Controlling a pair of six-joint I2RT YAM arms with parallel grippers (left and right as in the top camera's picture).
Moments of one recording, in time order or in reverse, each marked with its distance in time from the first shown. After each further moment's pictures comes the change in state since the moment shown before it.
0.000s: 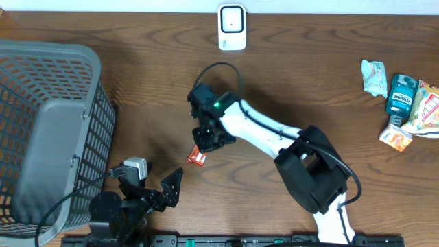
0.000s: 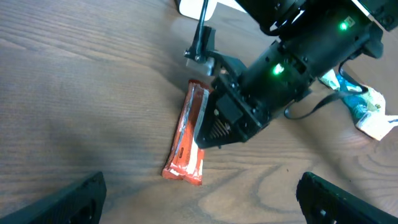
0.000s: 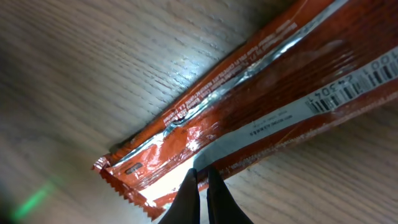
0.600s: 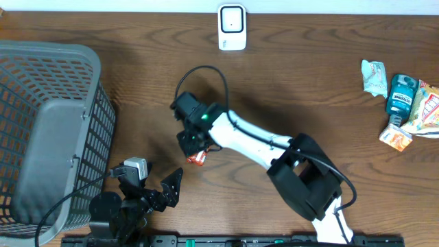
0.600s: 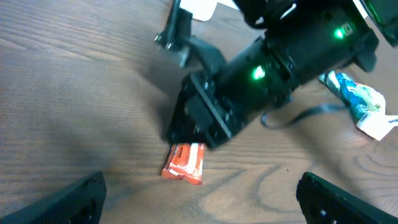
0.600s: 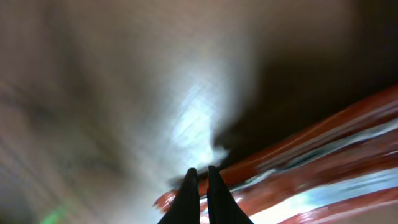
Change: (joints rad) left arm 0.000 0.000 0.000 0.000 0.000 0.000; right arm 0.087 0.001 0.000 0.154 0.048 0.026
